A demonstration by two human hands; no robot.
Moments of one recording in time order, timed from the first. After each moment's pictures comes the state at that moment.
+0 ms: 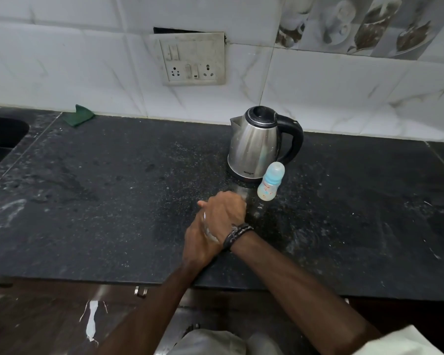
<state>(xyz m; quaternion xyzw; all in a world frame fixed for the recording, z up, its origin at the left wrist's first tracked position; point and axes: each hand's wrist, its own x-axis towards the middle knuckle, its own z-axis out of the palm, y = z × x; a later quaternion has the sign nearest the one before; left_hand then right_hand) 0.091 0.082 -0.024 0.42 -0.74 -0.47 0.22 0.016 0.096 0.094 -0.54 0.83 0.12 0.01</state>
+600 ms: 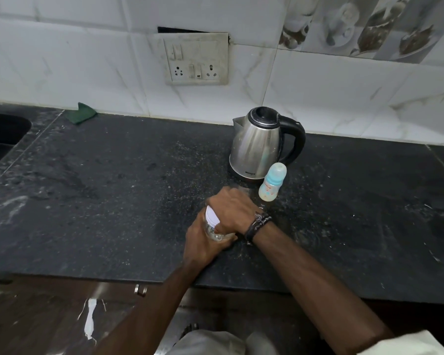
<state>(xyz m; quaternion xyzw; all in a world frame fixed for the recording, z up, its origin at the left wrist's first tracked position) 0.093 0.083 -0.032 0.44 -0.71 -0.49 0.26 -0.010 0.101 0.106 -0.67 0.73 0.12 0.05</state>
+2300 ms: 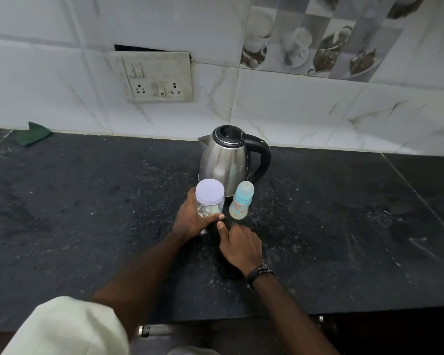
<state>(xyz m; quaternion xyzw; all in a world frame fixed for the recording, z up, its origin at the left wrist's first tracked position) -0.017 0.000 -0.024 0.37 -0.78 -0.47 0.19 -0.076 0.154 0.023 -0.37 0.91 -0.13 0.09</state>
